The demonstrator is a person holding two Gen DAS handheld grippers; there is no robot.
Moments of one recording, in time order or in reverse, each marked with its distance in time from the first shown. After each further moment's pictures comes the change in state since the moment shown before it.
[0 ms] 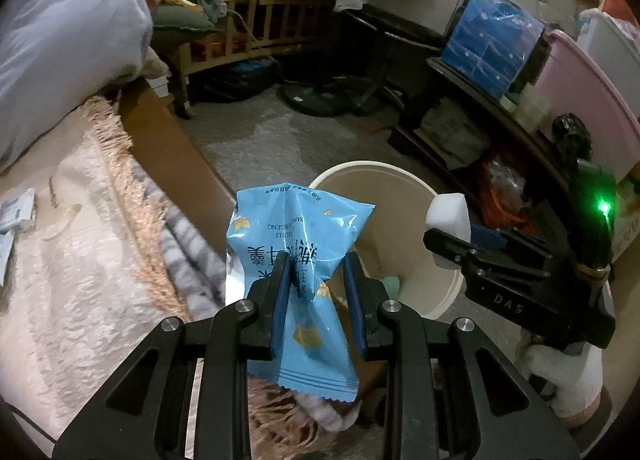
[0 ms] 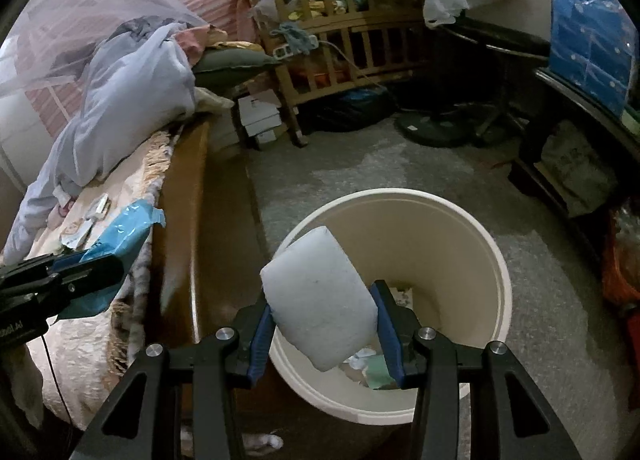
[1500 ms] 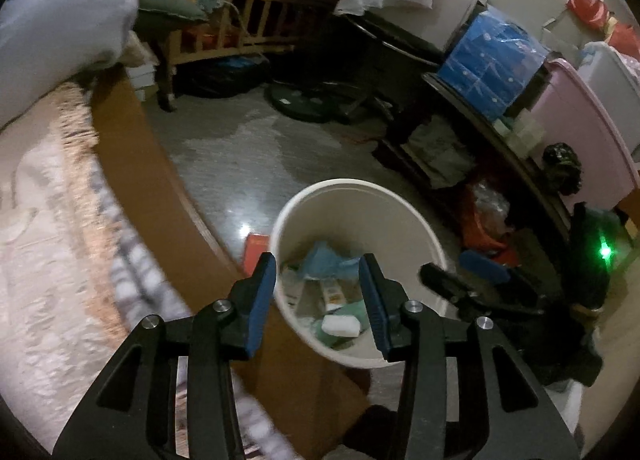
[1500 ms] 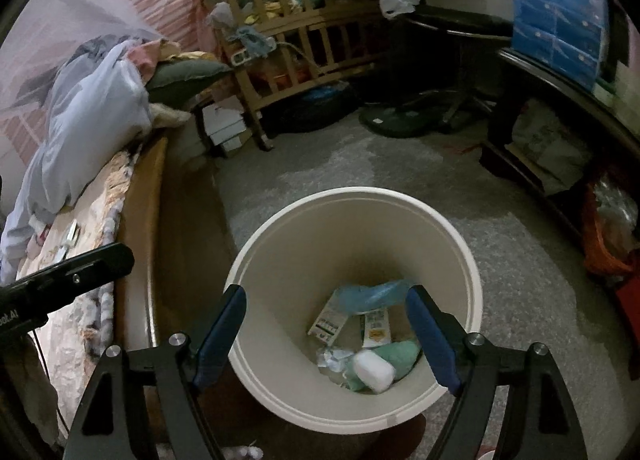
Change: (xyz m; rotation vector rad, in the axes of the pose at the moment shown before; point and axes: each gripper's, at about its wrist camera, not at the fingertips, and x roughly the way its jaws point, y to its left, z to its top) left arm 0.026 0.007 0.021 -0.090 -0.018 -0.067; right arm 0.007 -0.026 0.007 0.093 0.005 -0.070
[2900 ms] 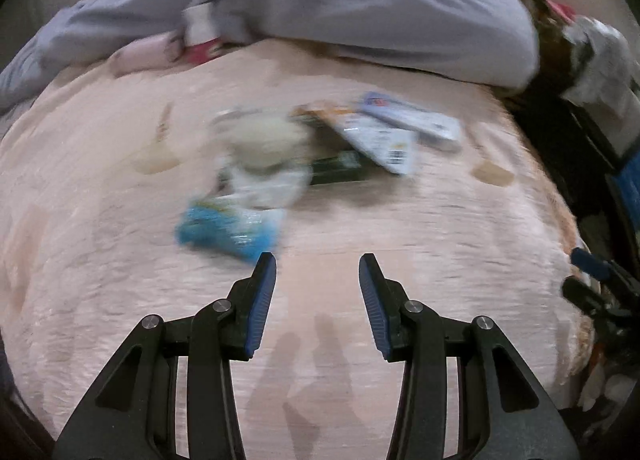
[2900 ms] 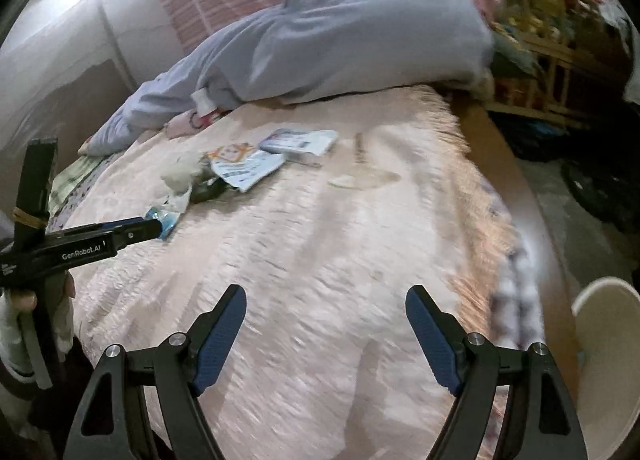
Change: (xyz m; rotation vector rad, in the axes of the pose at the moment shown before) left arm -0.210 0.329 -0.136 -0.436 -0.063 0.509; right arm 0.029 0.316 -0.043 -0.487 0.090 0.424
